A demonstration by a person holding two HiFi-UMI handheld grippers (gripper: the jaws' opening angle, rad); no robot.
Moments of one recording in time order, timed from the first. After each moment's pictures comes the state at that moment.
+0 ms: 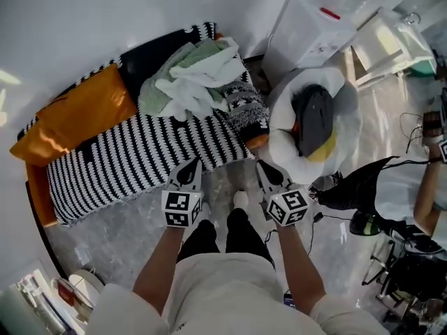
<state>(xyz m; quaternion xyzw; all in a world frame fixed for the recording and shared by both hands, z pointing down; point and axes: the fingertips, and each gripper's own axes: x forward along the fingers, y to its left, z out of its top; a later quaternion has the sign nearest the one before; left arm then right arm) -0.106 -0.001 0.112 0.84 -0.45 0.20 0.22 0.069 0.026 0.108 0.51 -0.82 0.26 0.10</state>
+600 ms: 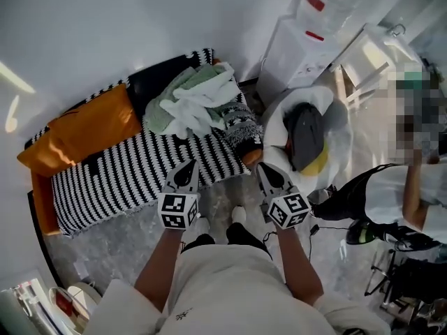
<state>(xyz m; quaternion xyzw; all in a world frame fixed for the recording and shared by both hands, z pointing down) -0.107 -0.008 0.026 0.85 -0.47 0.15 0.18 0.079 0.023 0.021 0.52 -0.82 0.21 0.05</state>
